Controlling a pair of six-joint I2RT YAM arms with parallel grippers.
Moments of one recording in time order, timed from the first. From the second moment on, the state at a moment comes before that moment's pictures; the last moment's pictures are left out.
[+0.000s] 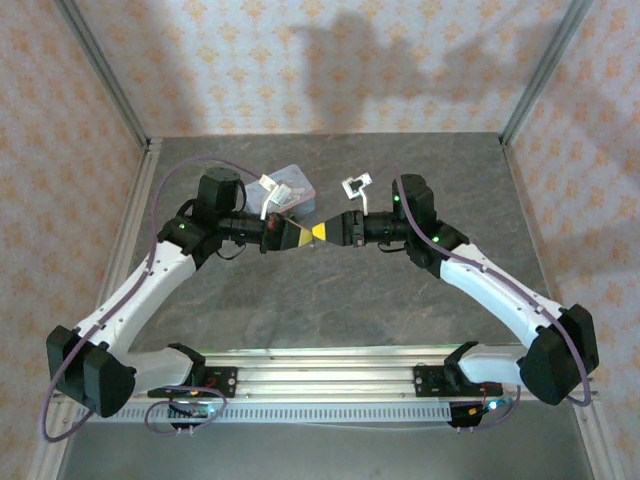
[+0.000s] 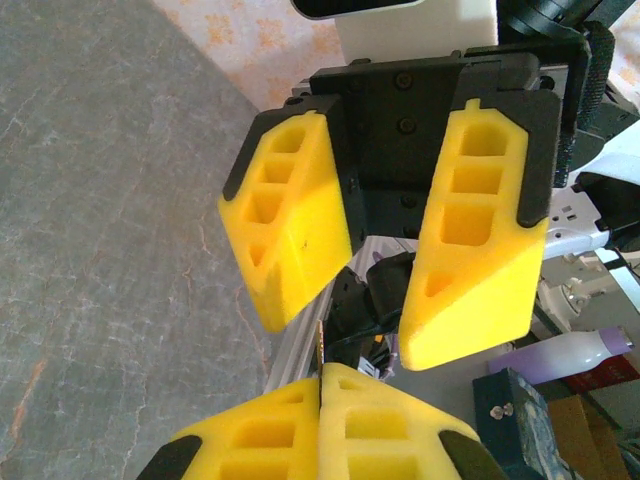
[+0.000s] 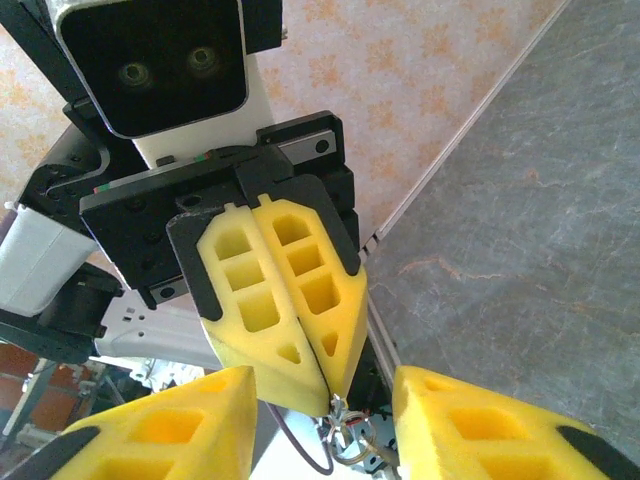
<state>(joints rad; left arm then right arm) -0.37 1.21 1.08 -0.44 1.02 -0.28 0.59 1.25 0.99 -0.01 -0.92 0.70</state>
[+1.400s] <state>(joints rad) -0.37 1.07 0.76 0.18 0.74 -0.83 0.60 1.25 0.89 0.25 -0.71 0.79</state>
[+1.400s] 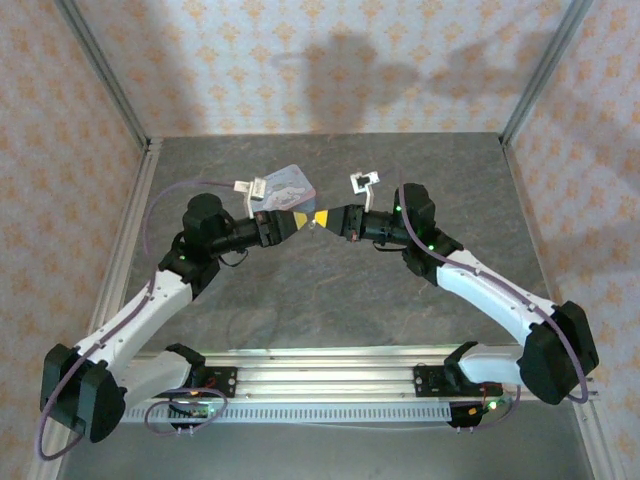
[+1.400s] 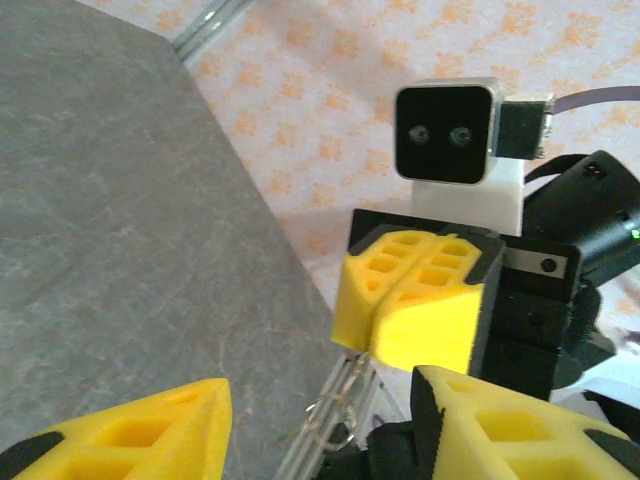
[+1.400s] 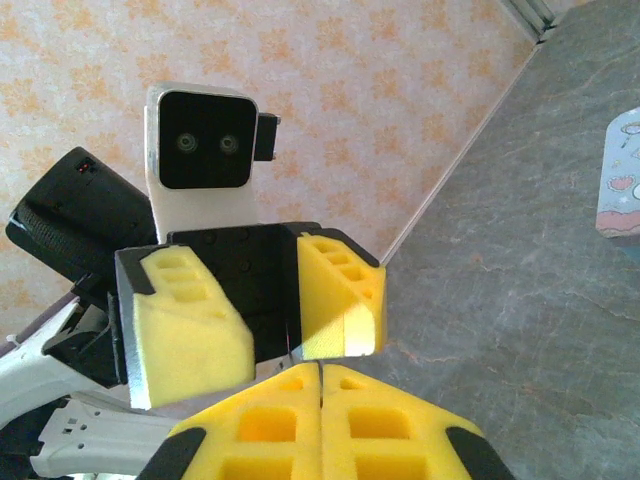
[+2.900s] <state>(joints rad) -0.41 1.09 0.72 0.25 0.77 -0.85 0.61 1.27 0.87 0.31 -0.71 0.82</state>
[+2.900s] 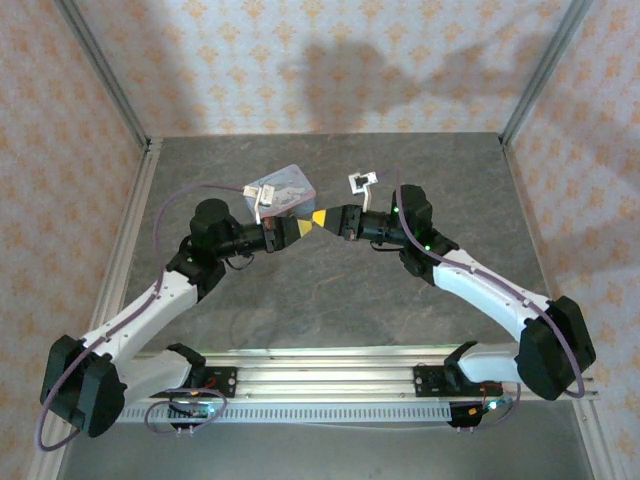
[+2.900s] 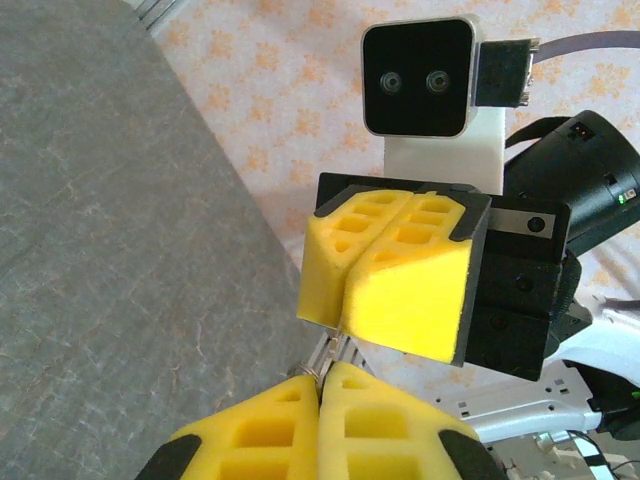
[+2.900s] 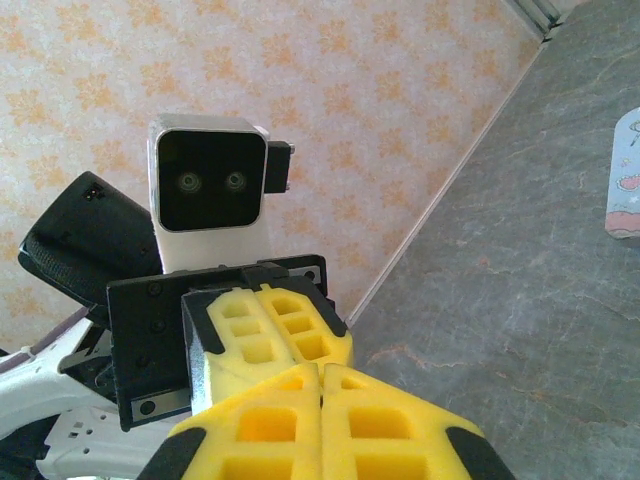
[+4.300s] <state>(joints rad) 0.01 1.68 1.07 -0.42 0.21 -0.42 0.58 2.45 2.32 -0.86 -0.09 0.50</state>
